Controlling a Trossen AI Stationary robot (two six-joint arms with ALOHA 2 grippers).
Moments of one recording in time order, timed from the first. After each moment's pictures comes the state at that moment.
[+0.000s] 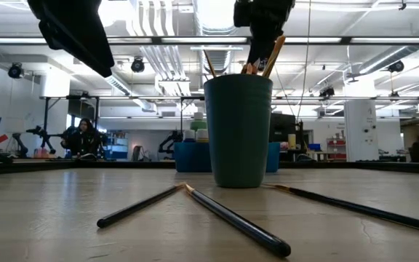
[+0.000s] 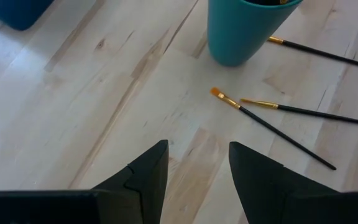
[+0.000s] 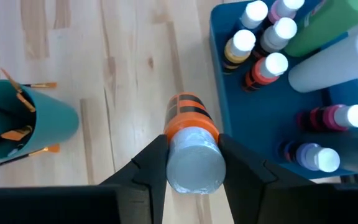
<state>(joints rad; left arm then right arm) -0.52 1.45 1.14 -0.83 -0.49 -0.94 -0.34 1.71 1.75 -1.15 -0.12 -0.14</state>
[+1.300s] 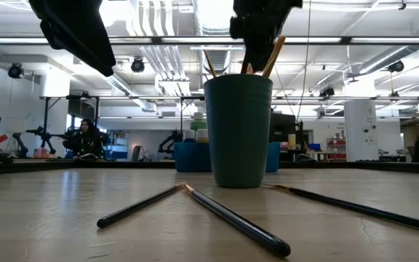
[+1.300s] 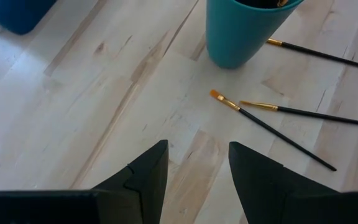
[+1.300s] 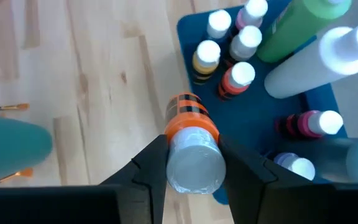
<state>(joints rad) -0.51 1.45 1.14 -0.82 -0.50 -0.93 -0.42 1.76 1.76 -1.08 -0.13 -0.16</state>
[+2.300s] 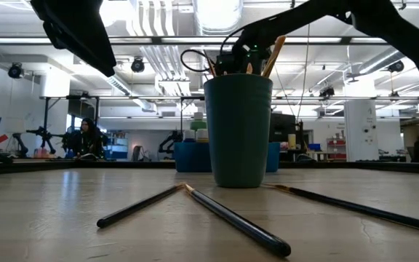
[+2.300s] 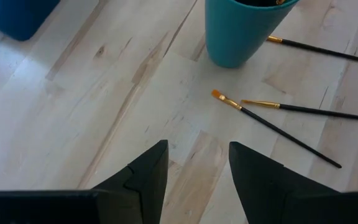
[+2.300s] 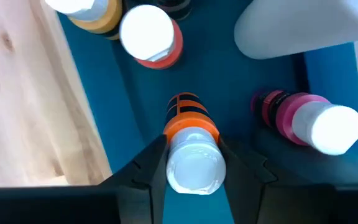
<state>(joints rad) -0.51 1.45 1.14 -0.82 -0.50 -0.89 -0.59 2.19 2.04 -1.23 -0.13 -0.28</state>
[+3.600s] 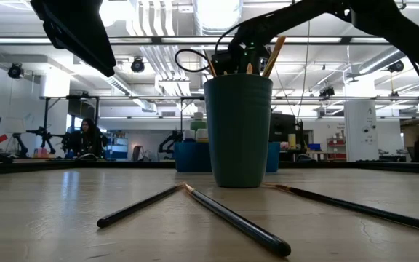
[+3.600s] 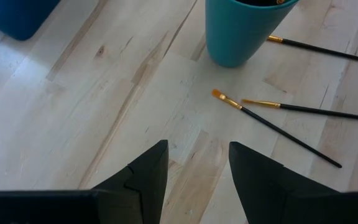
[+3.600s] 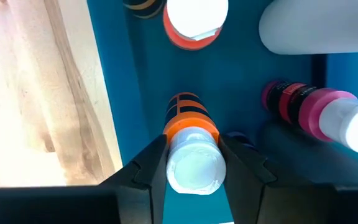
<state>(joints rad) -0.51 1.45 1.14 -0.82 -0.49 -0.89 -0.54 2.19 2.02 -1.27 -0.05 -0.37</state>
